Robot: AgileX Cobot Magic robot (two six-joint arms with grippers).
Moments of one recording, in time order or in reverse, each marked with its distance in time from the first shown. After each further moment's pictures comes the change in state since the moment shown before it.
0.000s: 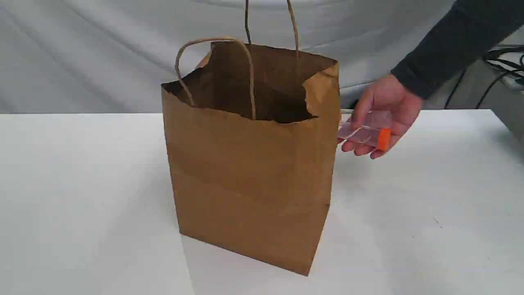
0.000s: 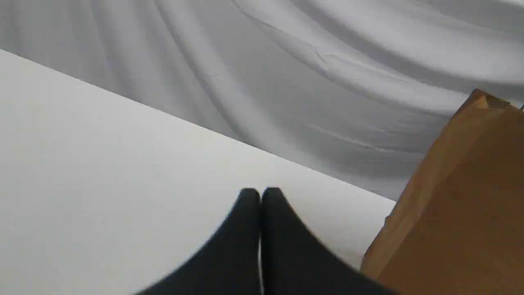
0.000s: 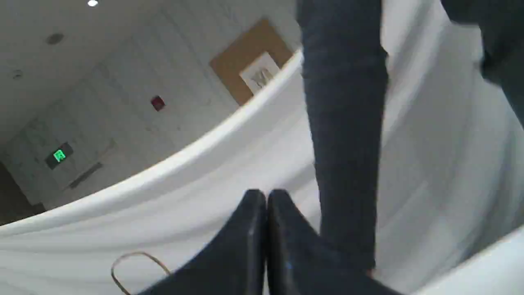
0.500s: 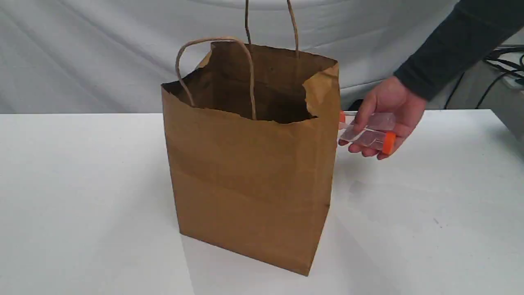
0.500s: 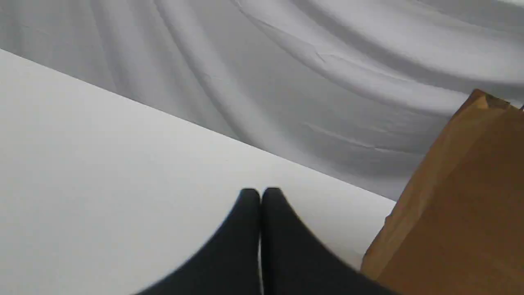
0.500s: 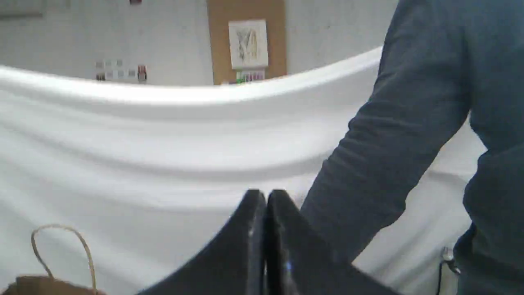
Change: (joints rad) left arm 0.000 0.000 0.000 0.000 0.000 0.000; right arm 0.000 0.431 -0.609 -0.337 0.336 -0.235
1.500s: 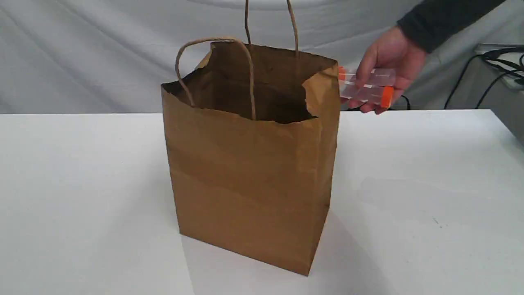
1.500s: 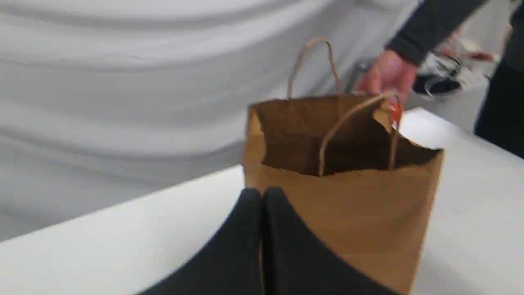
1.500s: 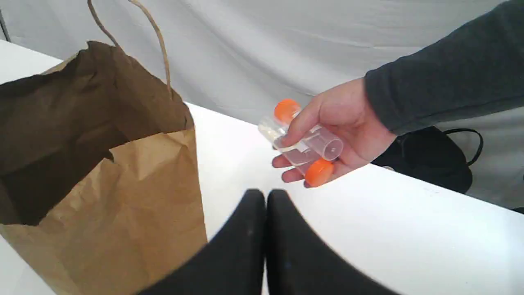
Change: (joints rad) left arm 0.000 0.677 -0.928 -0.554 0.686 0.927; right arm 0.000 0.594 -0.374 0.364 0.483 -0.506
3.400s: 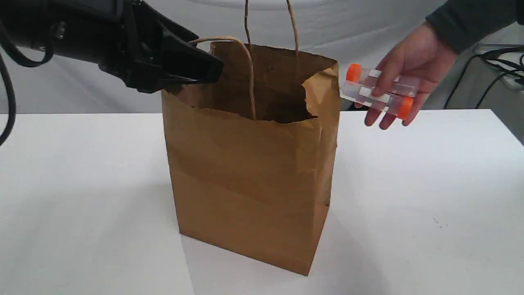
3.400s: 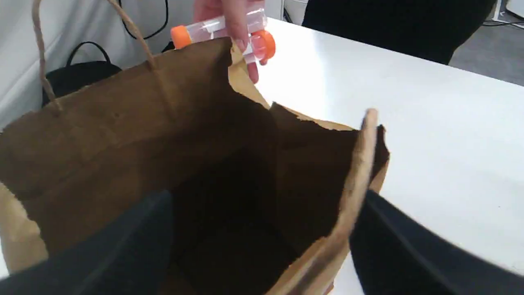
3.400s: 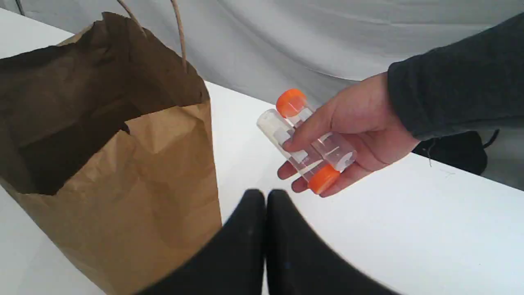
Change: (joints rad) left arm -0.311 0.841 -0.385 -0.241 0.041 0.497; right arm 0.000 0.000 0.000 -0.006 0.054 -0.002
